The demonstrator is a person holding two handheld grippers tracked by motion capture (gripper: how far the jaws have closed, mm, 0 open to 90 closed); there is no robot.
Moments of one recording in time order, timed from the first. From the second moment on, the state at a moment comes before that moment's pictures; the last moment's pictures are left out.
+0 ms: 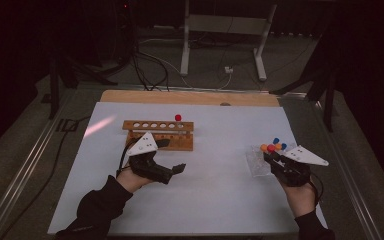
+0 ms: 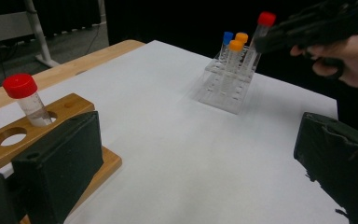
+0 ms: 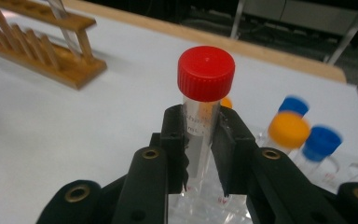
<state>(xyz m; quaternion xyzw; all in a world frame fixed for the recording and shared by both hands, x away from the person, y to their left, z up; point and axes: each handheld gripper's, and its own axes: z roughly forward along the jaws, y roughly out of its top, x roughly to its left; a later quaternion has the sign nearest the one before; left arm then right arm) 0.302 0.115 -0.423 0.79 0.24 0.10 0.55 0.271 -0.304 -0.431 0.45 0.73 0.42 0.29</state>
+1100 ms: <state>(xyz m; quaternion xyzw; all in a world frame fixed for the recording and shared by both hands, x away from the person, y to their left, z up) 0.292 0.100 -0.414 0.81 0.20 0.07 0.55 0.261 -0.203 -0.429 0.31 0.81 0.45 0.21</state>
